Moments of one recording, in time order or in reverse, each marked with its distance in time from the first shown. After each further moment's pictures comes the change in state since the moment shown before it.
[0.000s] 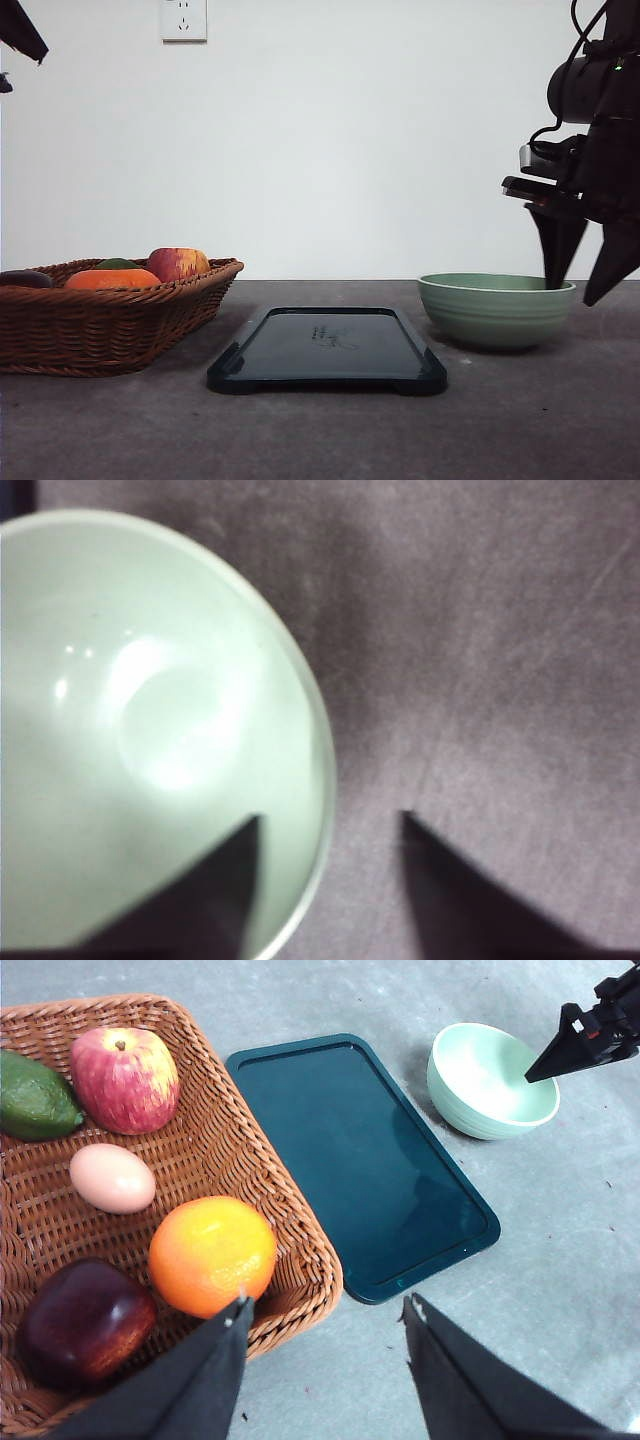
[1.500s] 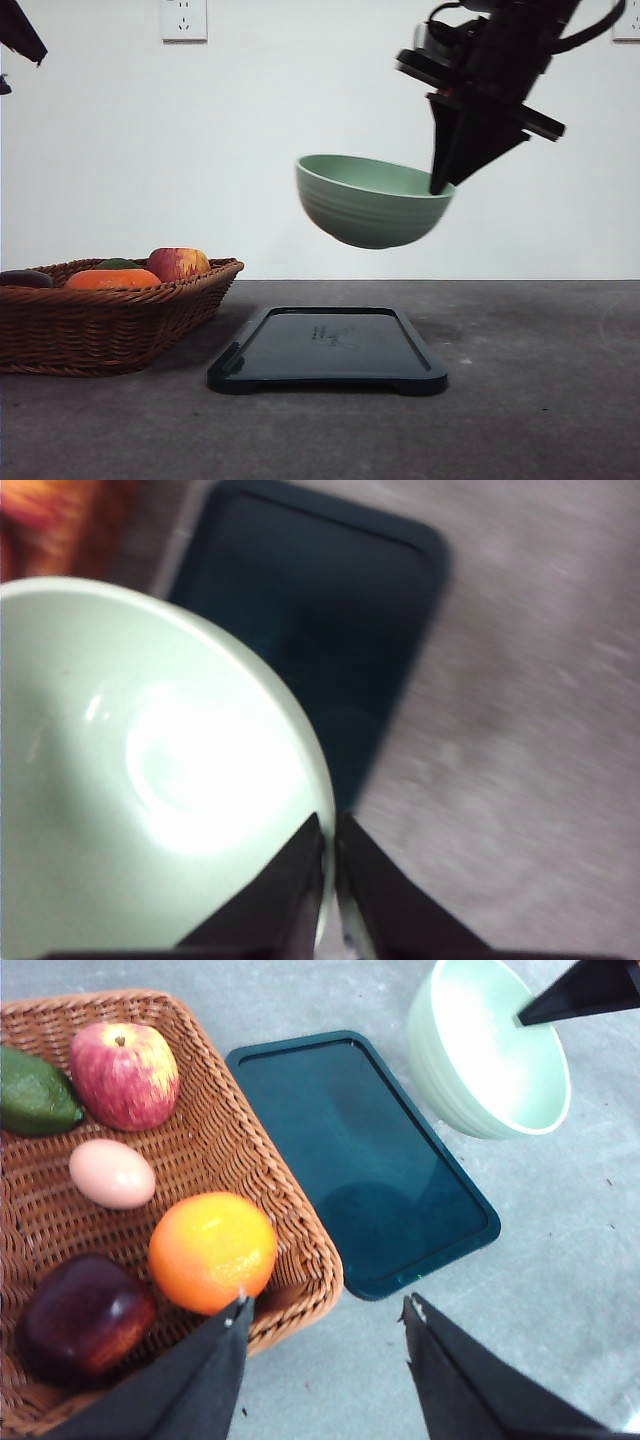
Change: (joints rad) left_arx 0.000 0.000 0.000 -0.010 0.000 0.000; right_arx 0.284 -0.092 0.191 -0.057 -0.050 0.000
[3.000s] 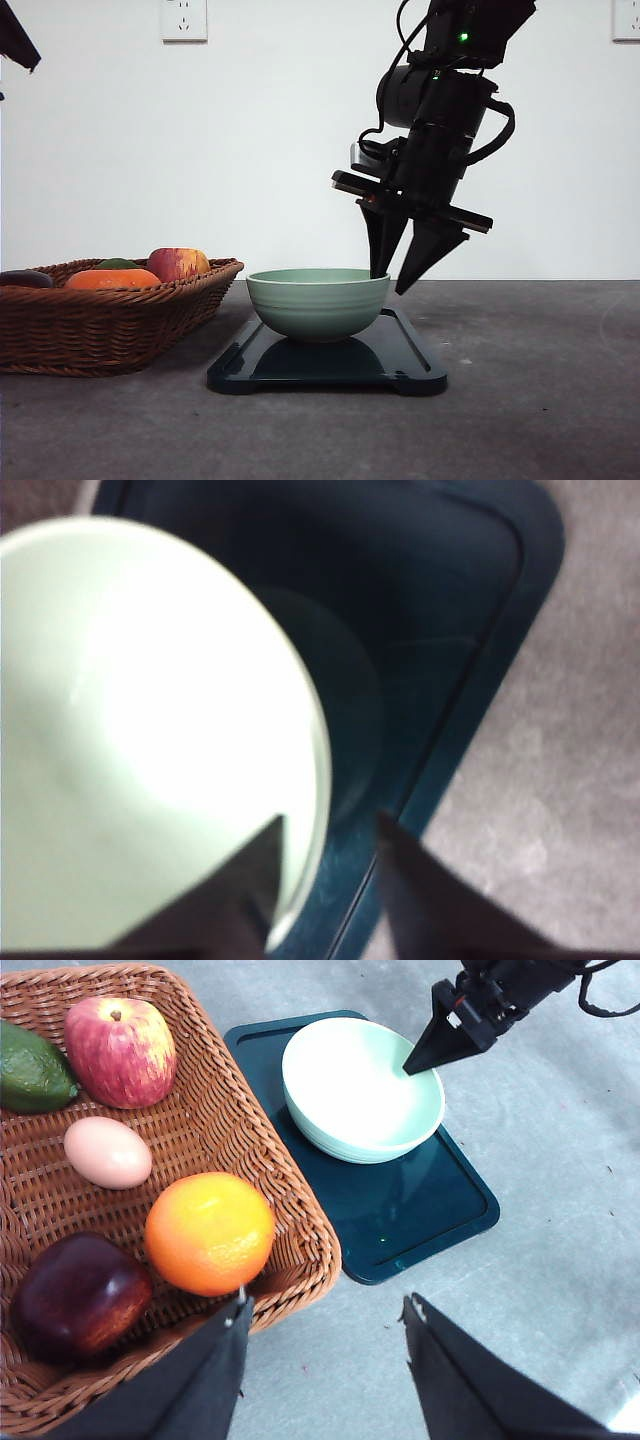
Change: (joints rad) left_arx 0.000 0.000 0.000 -0.026 0.000 0.000; right_arx 0.046 0.378 0.219 -0.052 0.024 0.011
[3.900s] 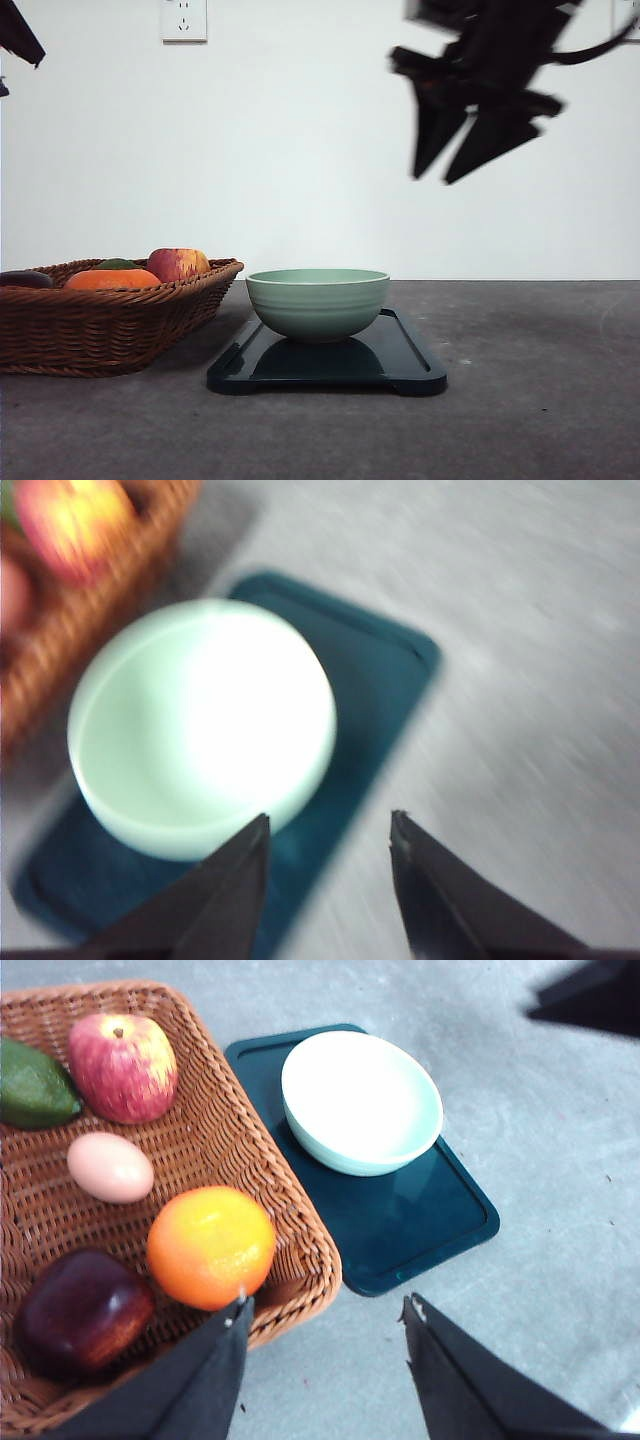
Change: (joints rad) left_arx 0.000 0.000 0.000 0.031 0.000 -0.004; right_arx 0.028 -0.664 -0.592 0.394 0.164 -0.092
